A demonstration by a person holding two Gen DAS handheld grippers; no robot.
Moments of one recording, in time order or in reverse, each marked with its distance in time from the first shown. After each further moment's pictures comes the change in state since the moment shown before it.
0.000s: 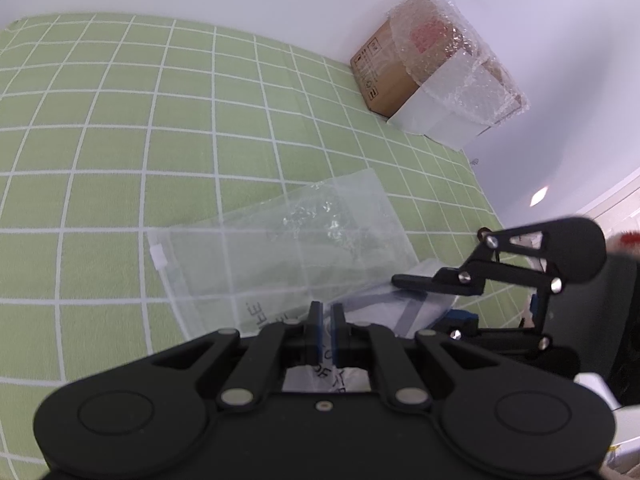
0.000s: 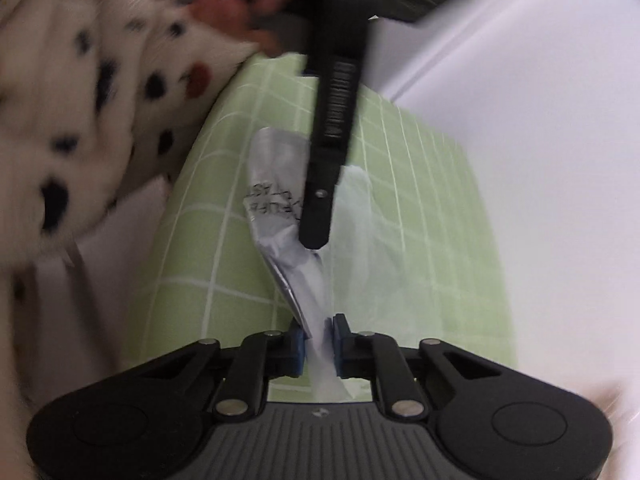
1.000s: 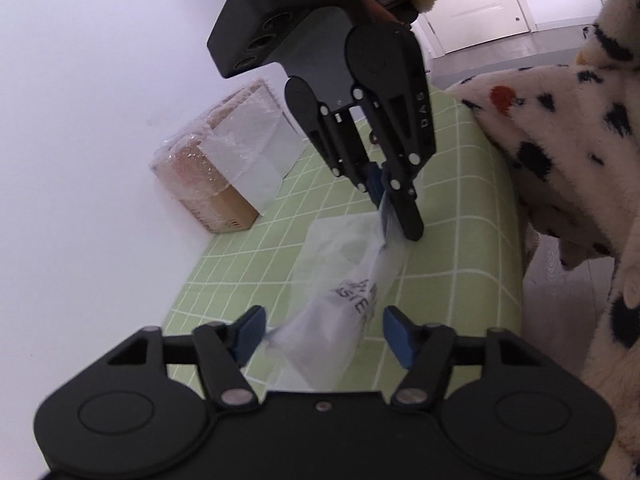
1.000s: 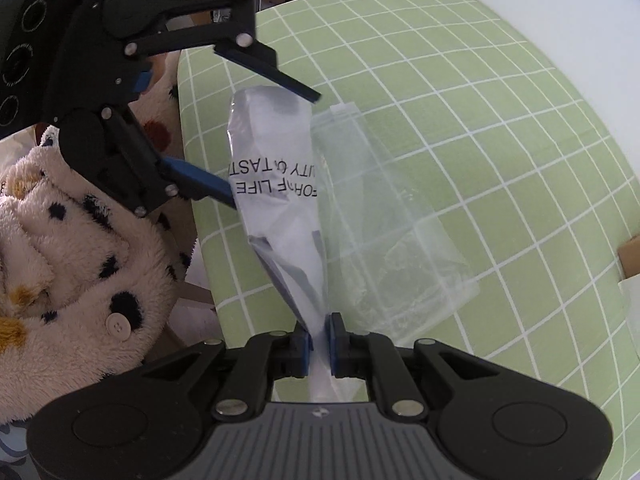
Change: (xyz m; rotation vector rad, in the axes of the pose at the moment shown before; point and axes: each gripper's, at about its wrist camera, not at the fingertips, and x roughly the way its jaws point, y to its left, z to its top) left arm -0.012 -0.056 -0.078 1.274 -0.273 0.208; right arm 0.006 -0.088 0.004 0.520 0.267 0.409
